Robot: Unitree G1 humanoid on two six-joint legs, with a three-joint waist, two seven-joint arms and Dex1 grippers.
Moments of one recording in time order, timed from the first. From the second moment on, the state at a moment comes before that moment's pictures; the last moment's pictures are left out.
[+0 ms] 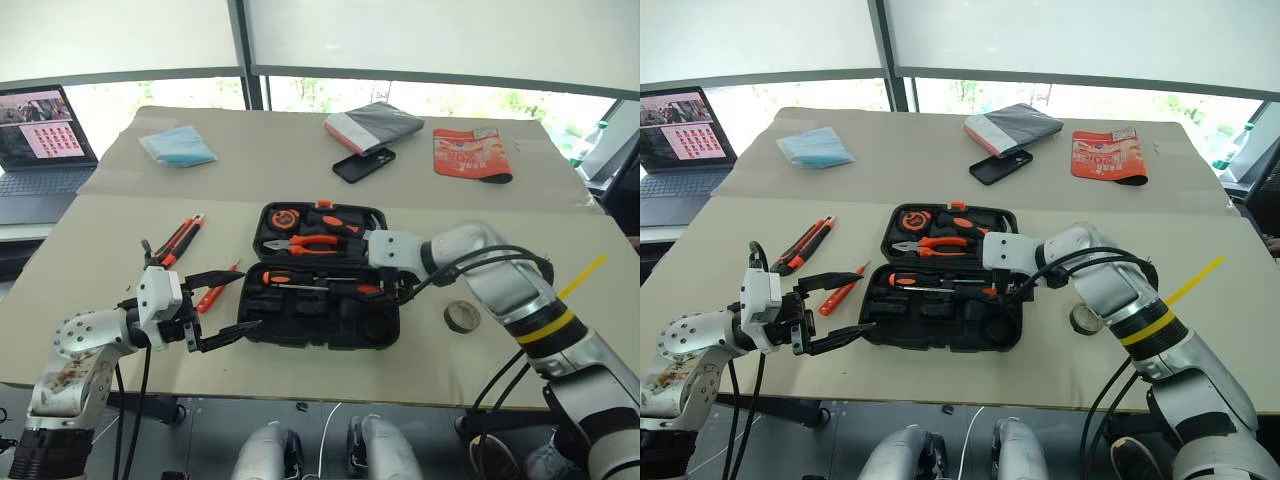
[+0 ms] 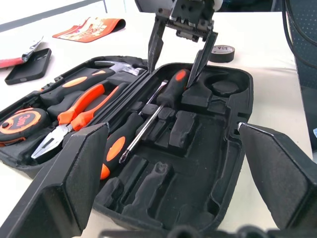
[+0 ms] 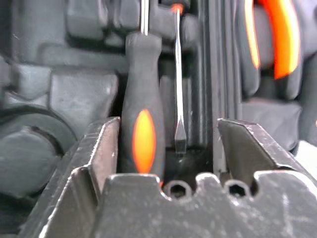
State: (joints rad) left arm -0.04 0.70 0.18 -0.18 -0.53 0.07 -1.18; right arm -0.78 -0.68 0.44 0.05 0.03 0.30 1.19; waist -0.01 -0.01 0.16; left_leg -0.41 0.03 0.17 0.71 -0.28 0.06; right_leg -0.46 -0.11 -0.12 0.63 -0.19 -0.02
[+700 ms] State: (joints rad) left arm -0.02 0.68 0.18 -0.21 -0.51 0.07 -1.10; right arm -0.73 -0.46 0.35 0.34 0.05 0.06 1.17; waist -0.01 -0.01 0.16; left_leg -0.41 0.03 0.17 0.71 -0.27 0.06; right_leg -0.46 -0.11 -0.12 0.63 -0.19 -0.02
